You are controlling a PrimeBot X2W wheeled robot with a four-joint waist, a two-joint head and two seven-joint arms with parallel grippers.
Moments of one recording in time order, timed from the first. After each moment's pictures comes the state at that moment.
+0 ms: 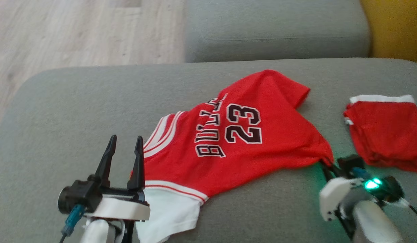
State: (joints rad) left arm -0.10 0.05 -0.15 0.26 -0.23 -0.12 -0.25; right arm -0.32 -0.11 0.05 0.87 -0.14 0.13 -0.09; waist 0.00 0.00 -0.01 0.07
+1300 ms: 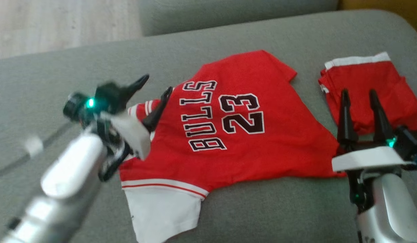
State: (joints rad) left arm -0.61 0.35 -0.64 0.38 -0.49 -0.13 0.12; right arm -0.21 -0.05 -0.05 0.25 0.19 0.13 -0.22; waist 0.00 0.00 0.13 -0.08
